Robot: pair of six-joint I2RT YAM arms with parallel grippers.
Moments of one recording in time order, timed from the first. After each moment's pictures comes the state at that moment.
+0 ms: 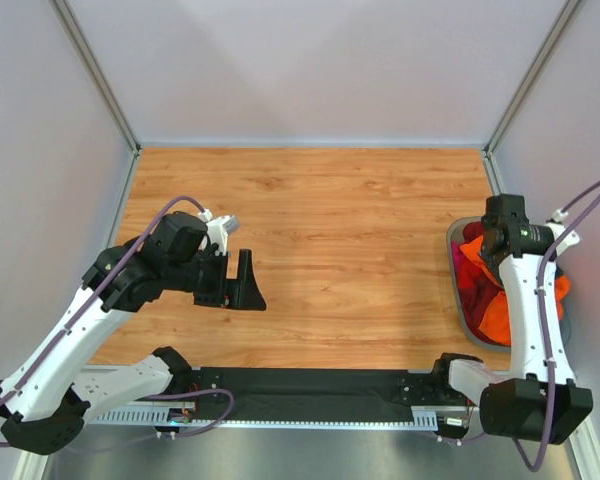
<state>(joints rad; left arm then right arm) -0.71 0.94 1.29 -1.22 0.33 -0.62 -0.11 1.11 1.21 -1.29 0.68 0.93</state>
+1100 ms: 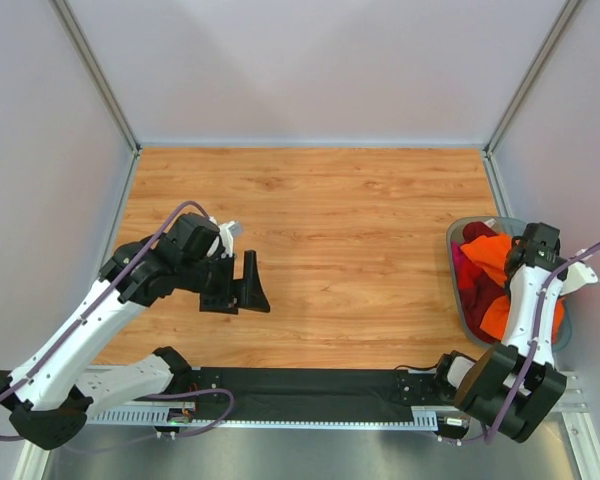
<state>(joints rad) -0.71 0.97 1.24 -1.23 0.34 -0.72 -0.52 1.11 0.89 -0.97 0.54 0.77</state>
